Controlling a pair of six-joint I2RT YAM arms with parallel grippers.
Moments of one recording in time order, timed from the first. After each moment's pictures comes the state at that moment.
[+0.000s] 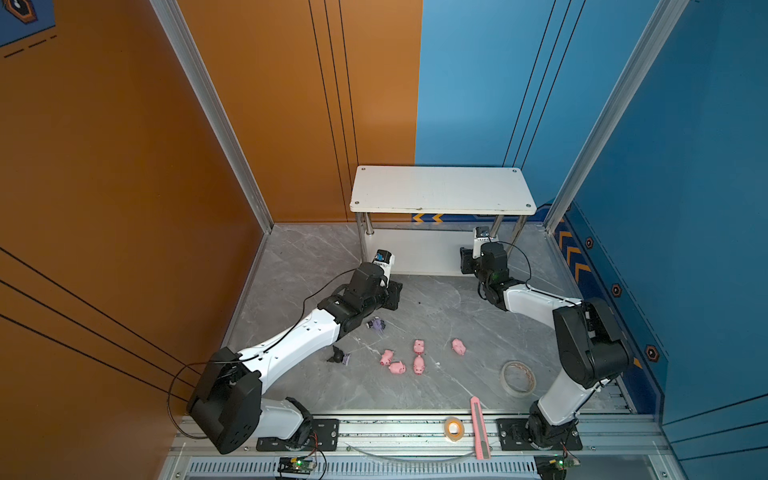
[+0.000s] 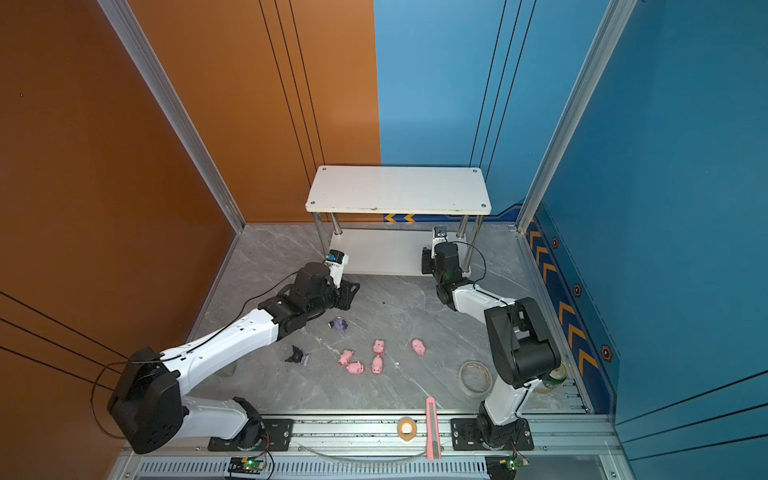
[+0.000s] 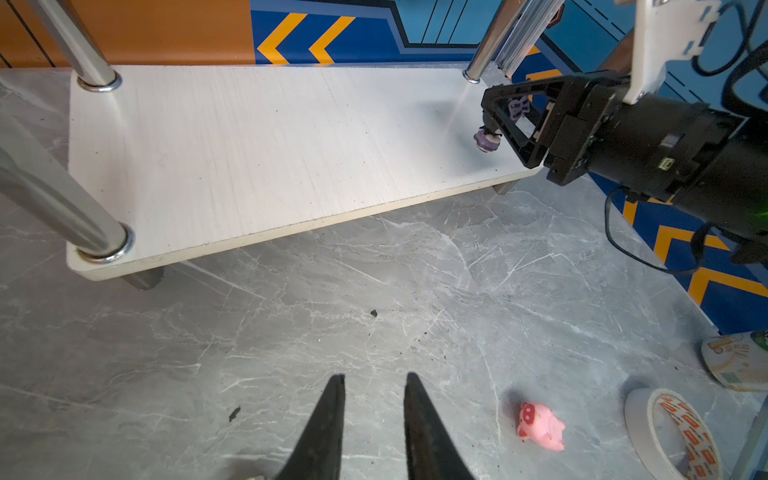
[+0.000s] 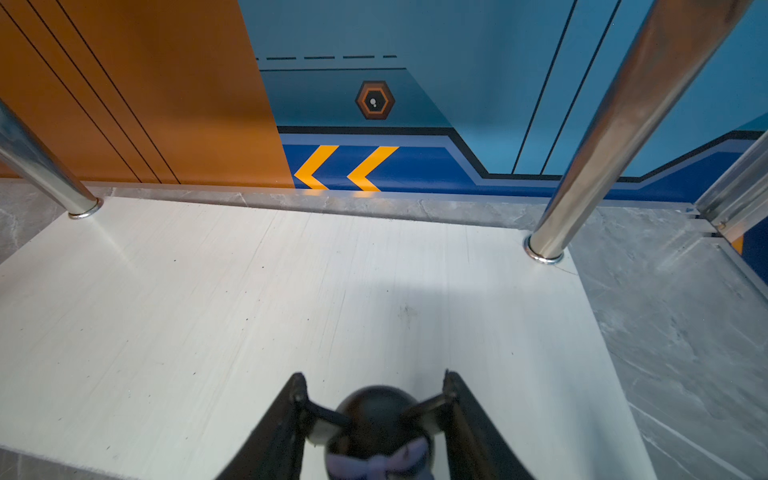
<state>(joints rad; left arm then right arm) -0.63 1.36 0.92 -0.11 0.00 -0.35 0.29 1.74 0.98 0.39 0.15 0.11</state>
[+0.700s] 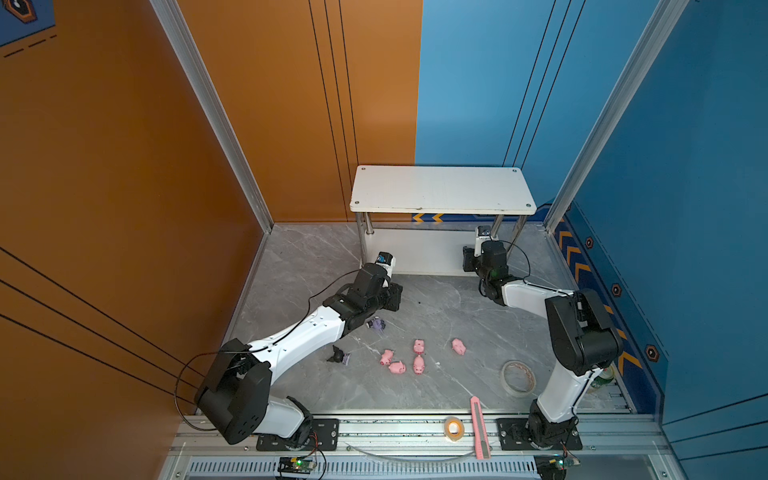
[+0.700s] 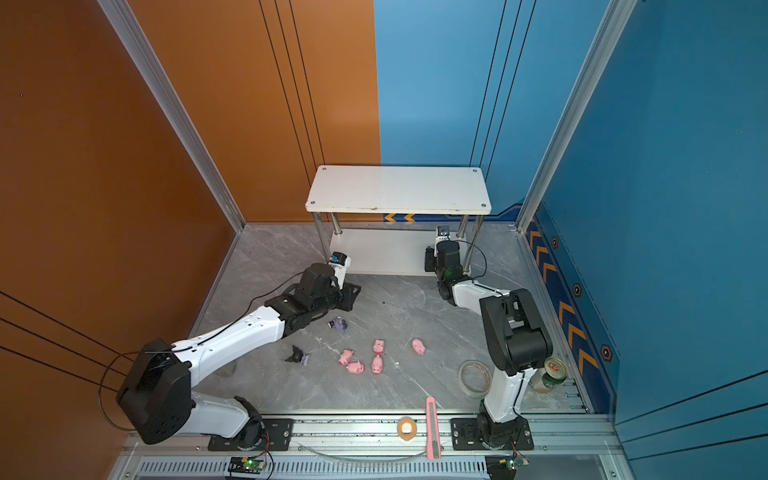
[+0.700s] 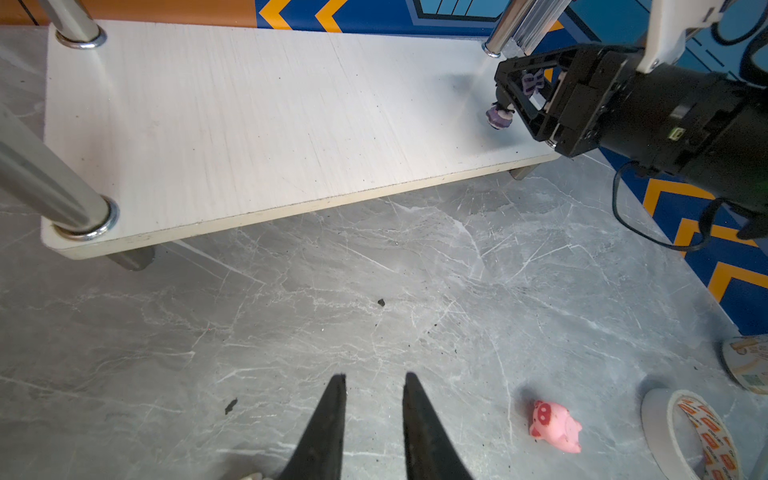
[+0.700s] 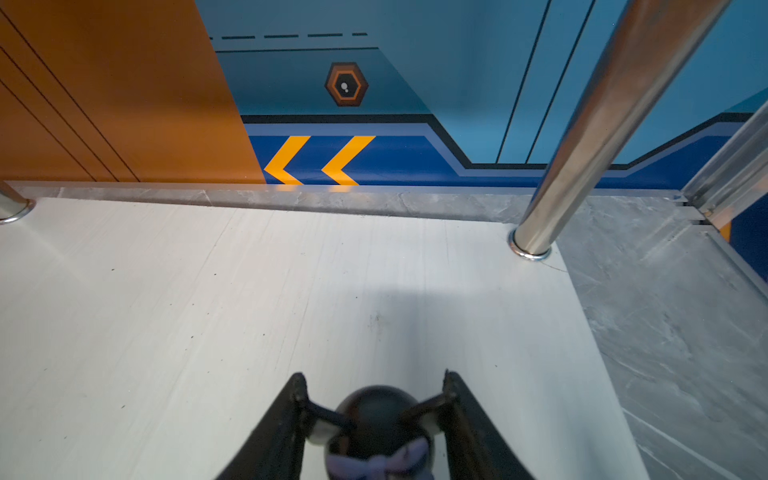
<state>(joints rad) -0.63 1.42 0.92 -0.11 0.00 -0.37 0.26 1.81 1.01 0.41 0.19 0.12</state>
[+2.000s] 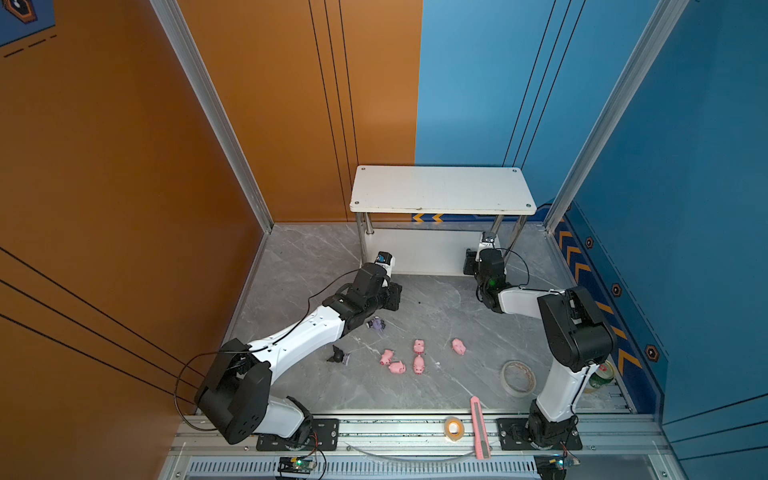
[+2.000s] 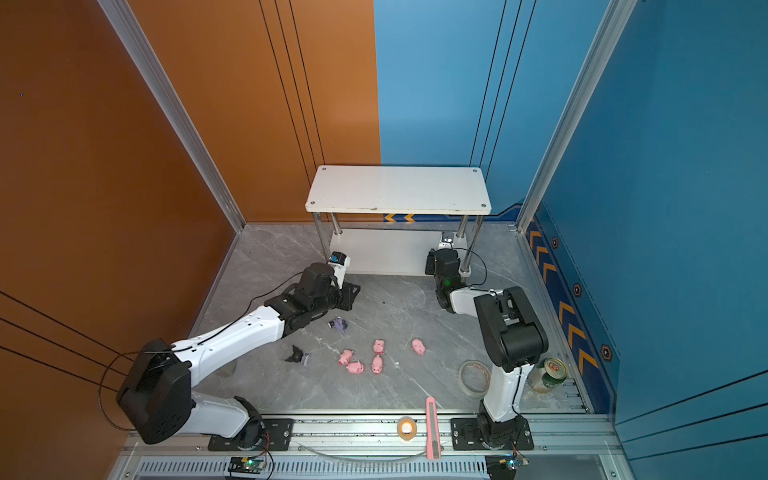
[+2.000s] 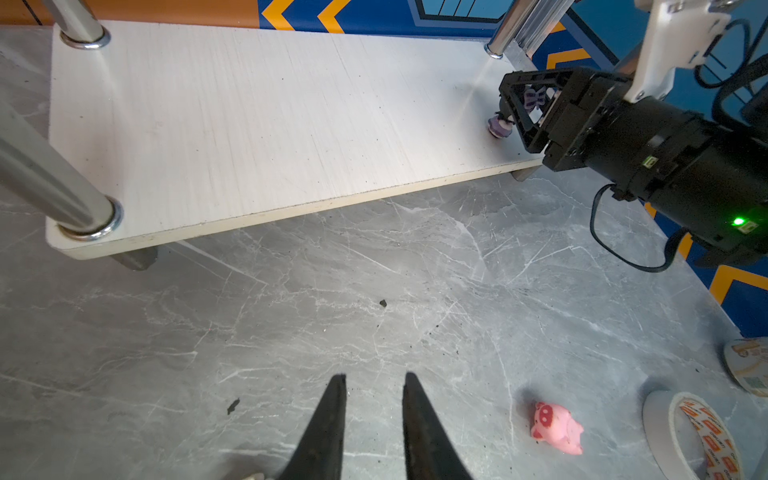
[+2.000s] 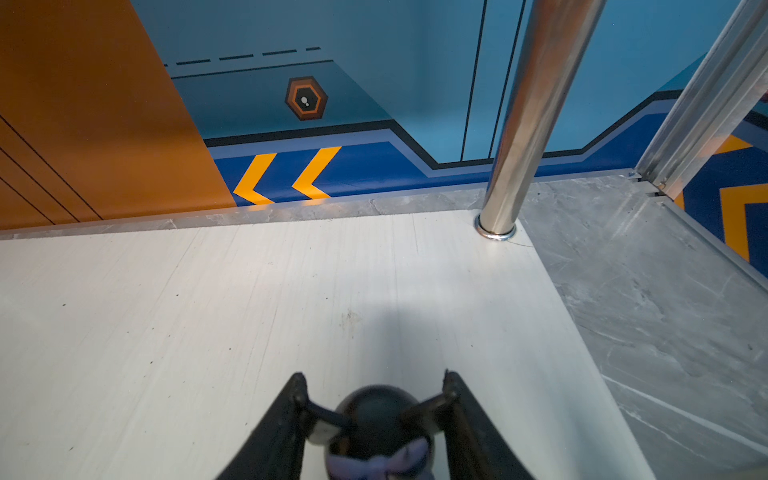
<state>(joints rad) -0.62 1.42 0.92 -0.11 0.00 -0.37 0.28 1.84 0.92 0.58 0.29 0.19</state>
